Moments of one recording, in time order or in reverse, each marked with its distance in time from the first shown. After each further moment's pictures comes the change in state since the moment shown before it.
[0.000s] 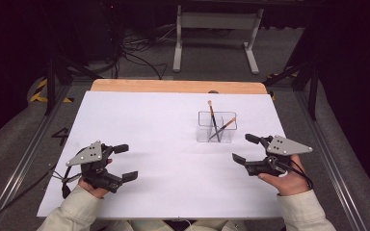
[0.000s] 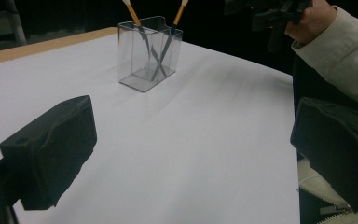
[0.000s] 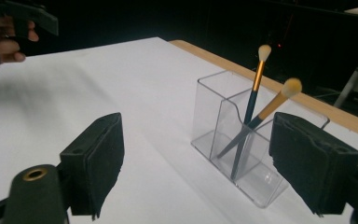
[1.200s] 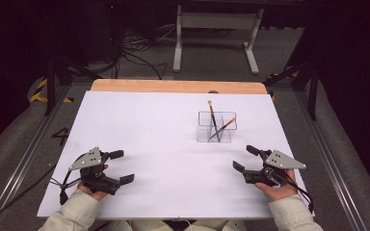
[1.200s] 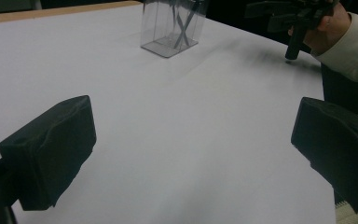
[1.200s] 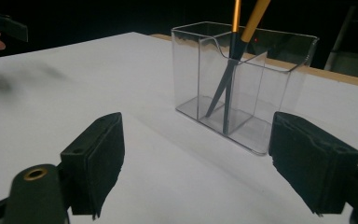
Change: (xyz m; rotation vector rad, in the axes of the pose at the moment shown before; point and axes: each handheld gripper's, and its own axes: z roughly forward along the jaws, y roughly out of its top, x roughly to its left) left arm 0.015 -0.036 0.000 0.057 0.066 -0.050; right arm -0.001 -0.067 0.009 -0.061 -0.080 0.105
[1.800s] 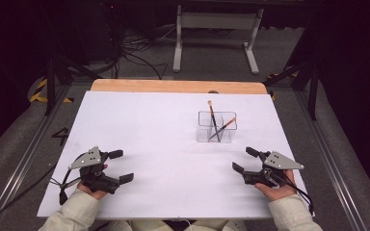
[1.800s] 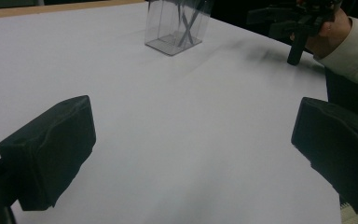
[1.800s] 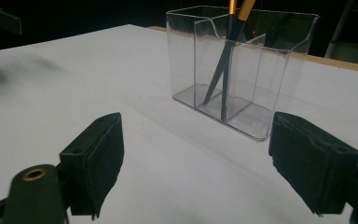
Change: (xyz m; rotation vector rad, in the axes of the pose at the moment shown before) left arm 0.003 -0.001 -0.001 -0.005 0.005 -0.004; right arm -0.002 -0.009 0.003 0.021 -0.007 0.017
